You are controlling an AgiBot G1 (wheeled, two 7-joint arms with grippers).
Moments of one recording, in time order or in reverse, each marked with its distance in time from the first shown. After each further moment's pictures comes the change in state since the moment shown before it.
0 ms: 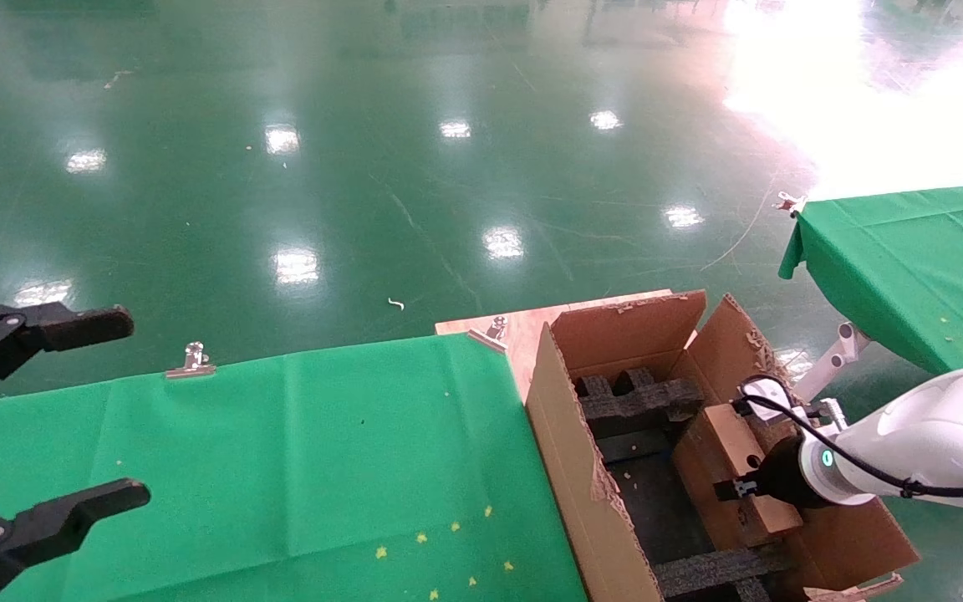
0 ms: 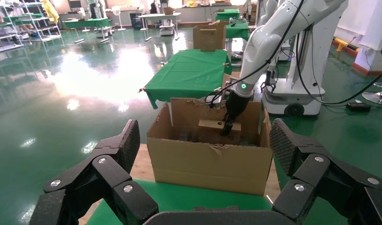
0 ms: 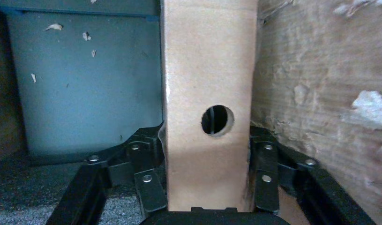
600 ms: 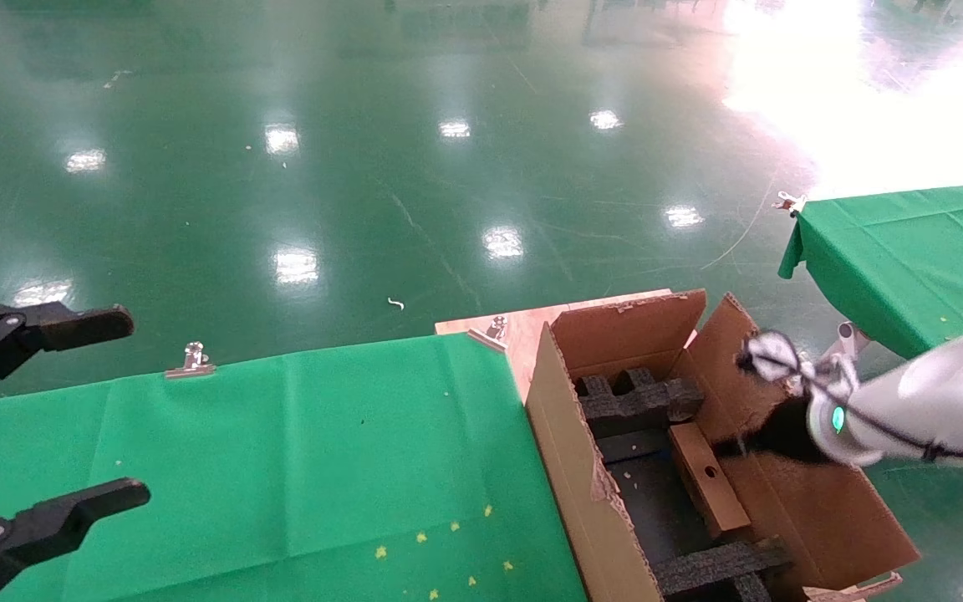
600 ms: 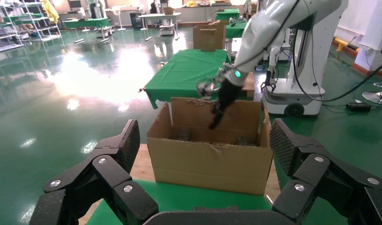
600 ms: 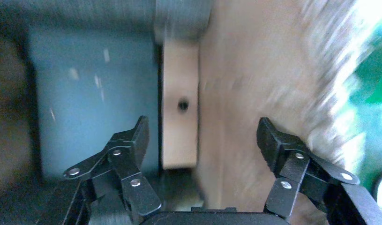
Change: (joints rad) left arm 0.000 0.000 0.000 0.000 0.000 0.000 0.000; right arm 0.137 0.040 0.036 0.074 -0.037 -0.022 -0.033
